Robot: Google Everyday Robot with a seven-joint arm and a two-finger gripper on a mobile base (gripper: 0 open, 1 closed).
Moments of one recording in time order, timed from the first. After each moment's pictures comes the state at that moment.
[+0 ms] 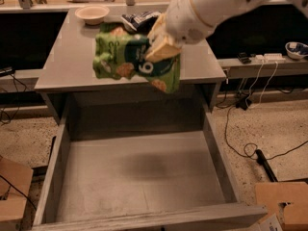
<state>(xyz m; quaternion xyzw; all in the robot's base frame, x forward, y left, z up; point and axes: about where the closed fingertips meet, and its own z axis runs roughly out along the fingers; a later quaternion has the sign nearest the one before) 0.559 -0.002 0.973 -0.71 0.59 0.08 0.37</state>
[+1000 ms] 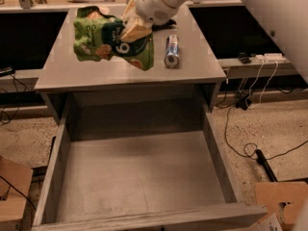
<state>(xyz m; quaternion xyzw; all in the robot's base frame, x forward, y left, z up) 0.636 0.060 0.985 -0.74 0.55 0.06 0.40</state>
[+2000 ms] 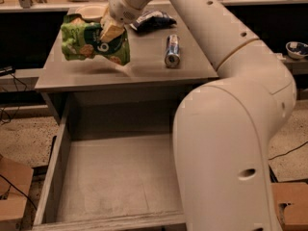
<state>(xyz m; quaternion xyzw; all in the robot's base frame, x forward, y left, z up) 0.741 0.134 0.931 -0.75 0.54 0.09 0.36</state>
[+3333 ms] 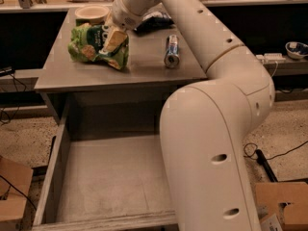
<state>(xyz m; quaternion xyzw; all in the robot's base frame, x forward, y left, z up) 0.763 0.136 0.900 -0.74 0.56 0.11 0.34</state>
